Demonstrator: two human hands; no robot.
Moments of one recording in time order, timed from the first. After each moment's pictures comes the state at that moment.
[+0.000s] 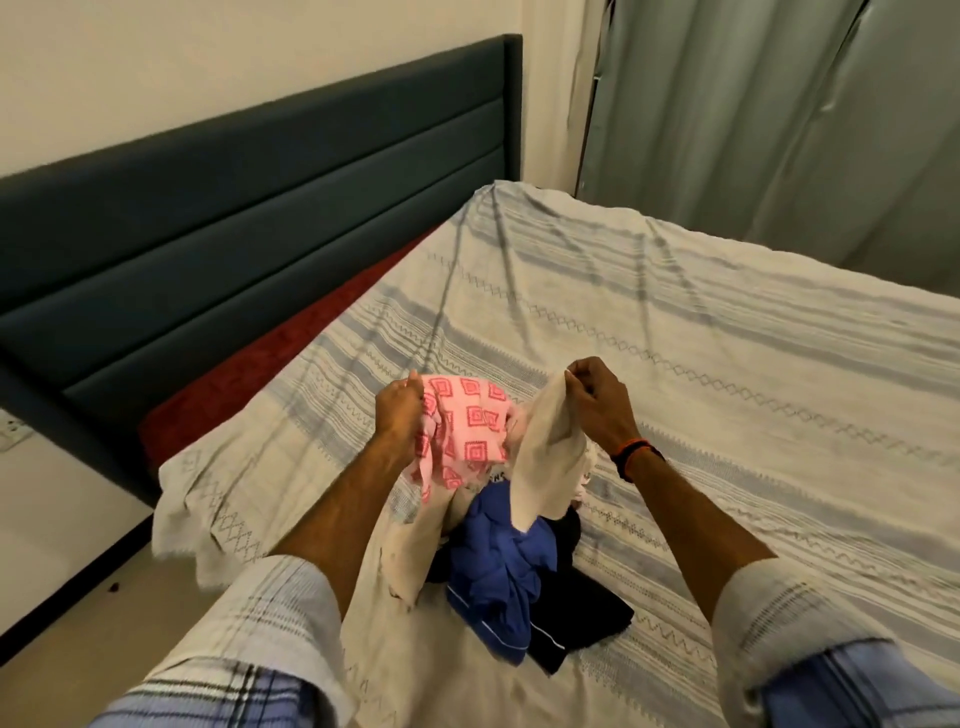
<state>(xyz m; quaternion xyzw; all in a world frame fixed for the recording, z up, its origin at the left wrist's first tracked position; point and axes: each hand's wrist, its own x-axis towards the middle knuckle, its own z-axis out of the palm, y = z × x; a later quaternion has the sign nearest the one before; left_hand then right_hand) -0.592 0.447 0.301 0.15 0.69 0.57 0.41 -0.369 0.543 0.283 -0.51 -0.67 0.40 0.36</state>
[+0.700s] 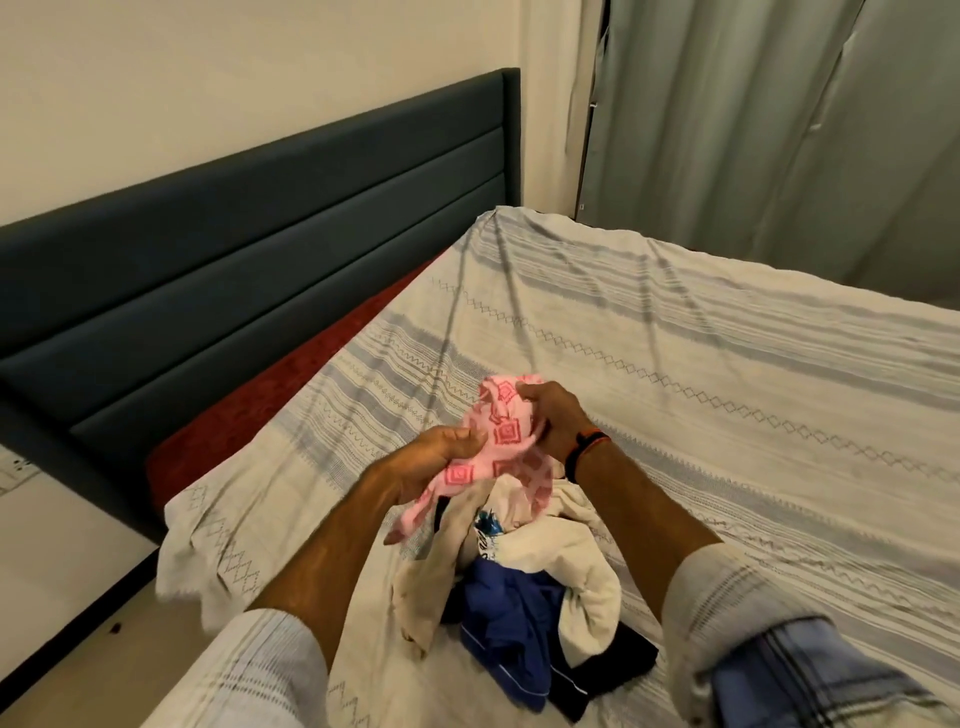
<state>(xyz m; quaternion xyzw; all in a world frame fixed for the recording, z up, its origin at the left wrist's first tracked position) -0.609 0.444 0.315 0.34 0.56 0.38 0.65 -0.453 0.553 0.313 -0.47 -0.34 0.76 0.28</state>
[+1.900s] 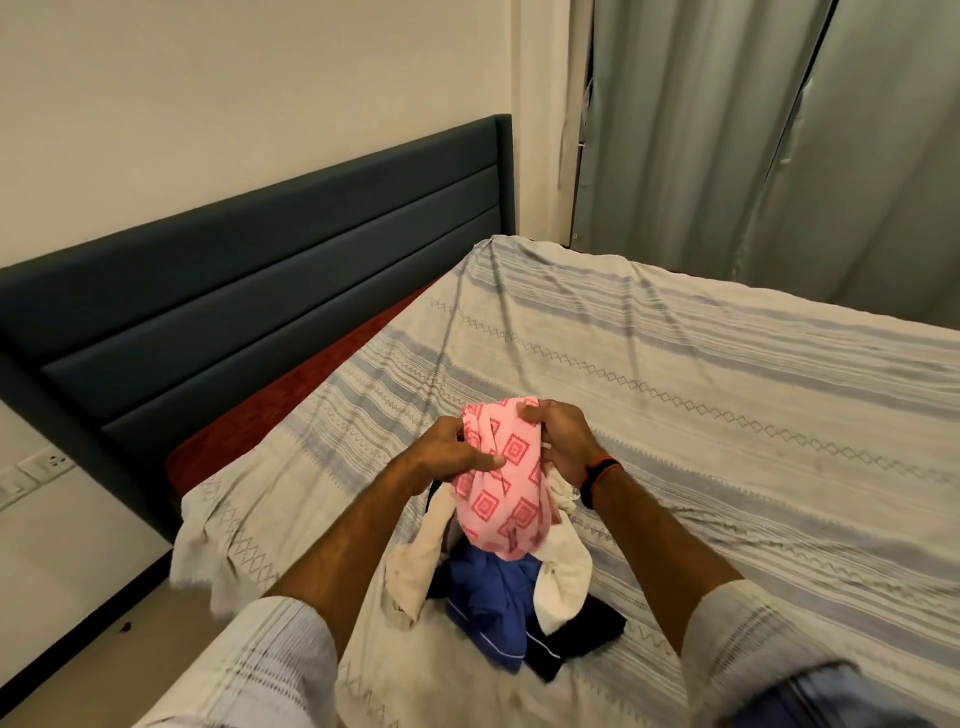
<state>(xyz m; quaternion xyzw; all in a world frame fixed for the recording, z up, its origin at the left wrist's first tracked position) -0.524 0.386 0.354 0.45 0.68 0.31 0.49 -0.366 0.468 0.335 -0.46 -0.44 0.69 0.34</state>
